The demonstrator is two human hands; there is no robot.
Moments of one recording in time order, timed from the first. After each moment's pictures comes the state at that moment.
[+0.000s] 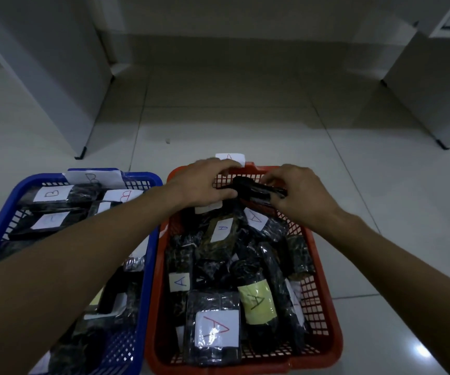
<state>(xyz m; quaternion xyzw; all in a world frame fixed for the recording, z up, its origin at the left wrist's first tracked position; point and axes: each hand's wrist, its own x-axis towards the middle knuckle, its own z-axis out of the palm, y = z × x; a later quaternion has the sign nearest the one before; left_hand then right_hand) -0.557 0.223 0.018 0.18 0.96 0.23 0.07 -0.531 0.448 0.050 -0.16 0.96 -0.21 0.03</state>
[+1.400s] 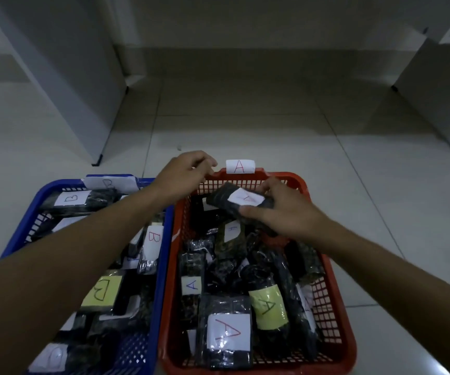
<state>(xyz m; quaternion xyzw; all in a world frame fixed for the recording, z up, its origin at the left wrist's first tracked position) -0.546 0.186 0.041 0.02 0.90 0.44 0.05 -0.501 0.406 0.073 -0.07 0.92 -0.34 0.21</state>
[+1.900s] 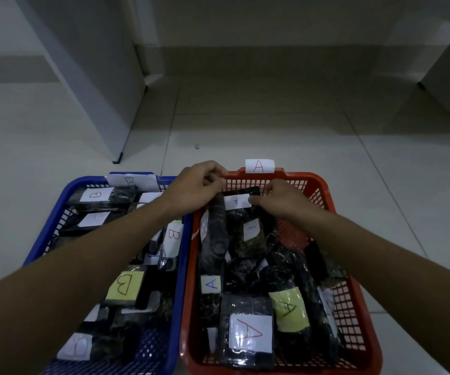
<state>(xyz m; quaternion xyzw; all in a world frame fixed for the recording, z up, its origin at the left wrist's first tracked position) -0.525 0.175 0.036 0.01 0.89 0.44 0.07 -0.547 0.372 0.037 0.00 0.91 -0.32 0.25</state>
